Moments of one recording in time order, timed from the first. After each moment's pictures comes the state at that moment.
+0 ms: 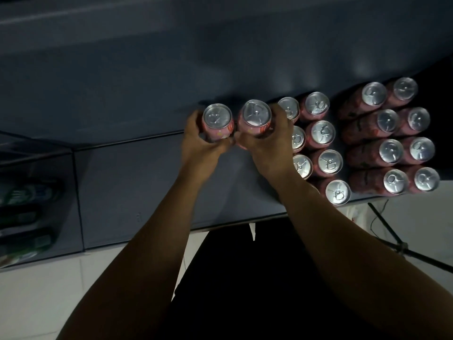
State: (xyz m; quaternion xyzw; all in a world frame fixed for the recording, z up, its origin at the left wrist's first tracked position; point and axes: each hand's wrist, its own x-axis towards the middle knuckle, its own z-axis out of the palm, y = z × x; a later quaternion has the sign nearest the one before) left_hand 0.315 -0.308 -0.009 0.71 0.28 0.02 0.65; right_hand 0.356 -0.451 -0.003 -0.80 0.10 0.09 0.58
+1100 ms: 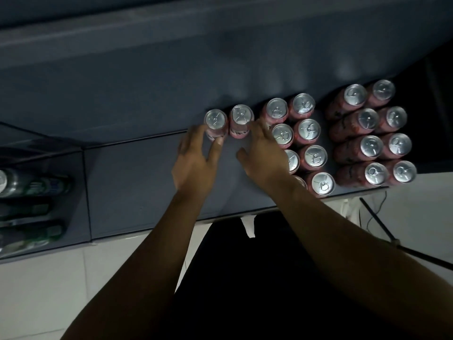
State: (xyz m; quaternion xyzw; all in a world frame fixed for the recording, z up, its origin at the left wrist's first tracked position) left_hand 0.266 -0.323 0.030 0.90 0.22 0.05 0.37; right_hand 0.329 -0.468 0.038 -0.94 -0.09 0.20 0.27
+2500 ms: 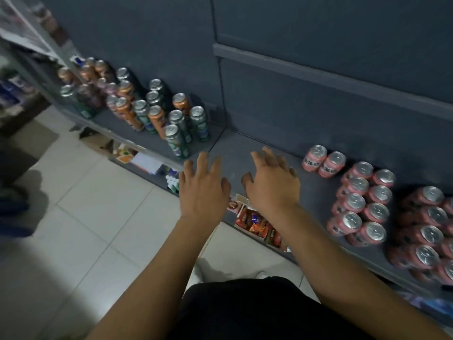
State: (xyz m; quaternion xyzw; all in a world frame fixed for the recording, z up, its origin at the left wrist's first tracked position) left_hand -0.027 -0.328 0.207 0.89 0.45 0.03 0.06; right_hand 0.099 -0.405 0.214 -0.89 -0.44 0.14 0.08
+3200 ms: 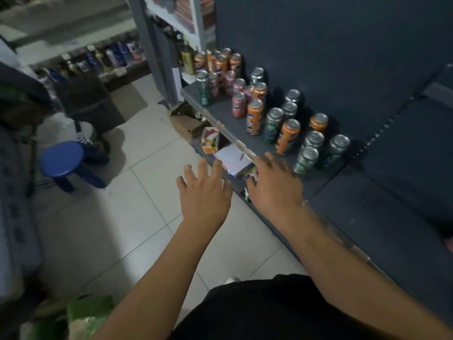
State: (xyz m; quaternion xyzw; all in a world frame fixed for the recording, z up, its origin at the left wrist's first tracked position) left_hand -0.322 -0.091 0.193 0.78 0.62 0.02 0.06; right_hand -0.174 -0.116 0.210 -0.80 -0.59 0.13 0.03
